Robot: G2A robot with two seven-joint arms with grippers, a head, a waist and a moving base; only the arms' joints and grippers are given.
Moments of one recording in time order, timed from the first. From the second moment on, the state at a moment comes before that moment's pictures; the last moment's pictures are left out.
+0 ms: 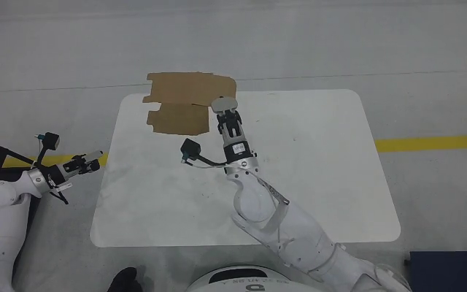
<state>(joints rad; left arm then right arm) 1.29 -0.75 -1.60 -0.93 -0.26 -0.64 -1.17 -1.23 -1.44 0.70 -1.78 -3.01 -0.02 0.62</state>
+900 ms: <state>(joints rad) 1.29 -0.75 -1.60 -0.93 -0.26 -0.64 -1.17 -1.52 -1.18 1.29 -2.02 -3.07 0.27 0.15</state>
